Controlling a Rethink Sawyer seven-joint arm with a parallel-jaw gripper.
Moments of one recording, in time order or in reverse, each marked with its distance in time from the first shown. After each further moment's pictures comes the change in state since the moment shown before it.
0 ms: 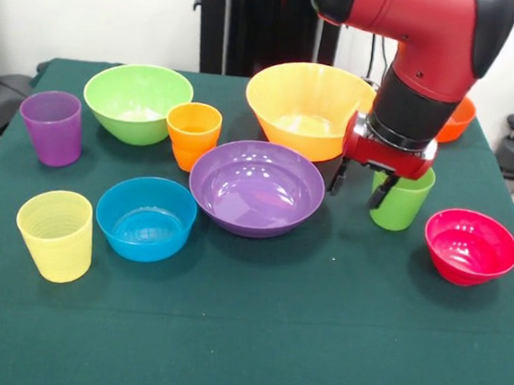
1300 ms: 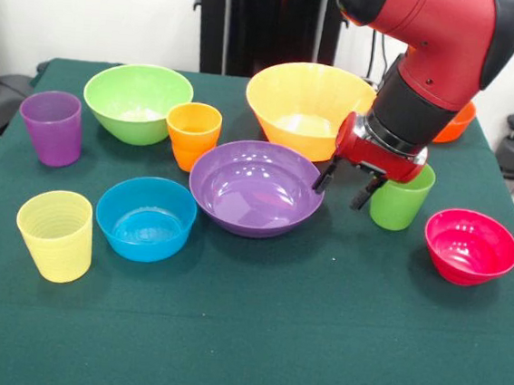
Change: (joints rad) arm 0.101 0.074 -0.131 -0.061 -0.006 0.009 0.000
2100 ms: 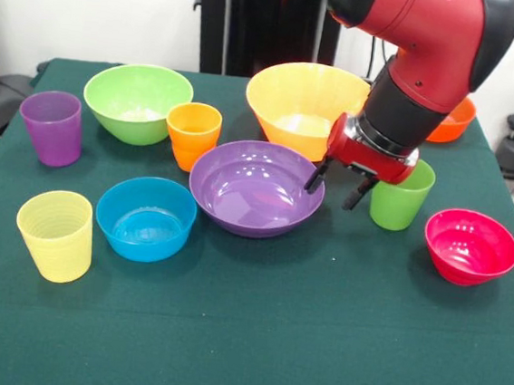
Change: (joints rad) arm -0.017 0.005 0.000 0.000 0.000 0.000 0.000
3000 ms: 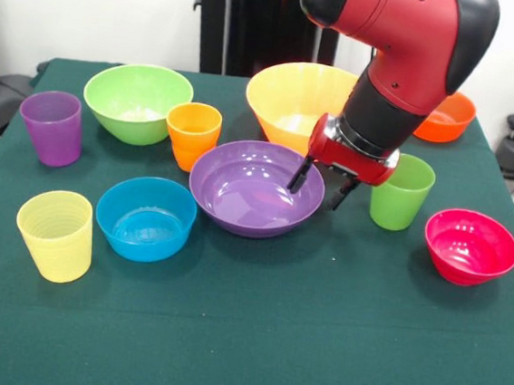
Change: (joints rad) arm -0.034 0.005 0.000 0.000 0.000 0.000 0.000
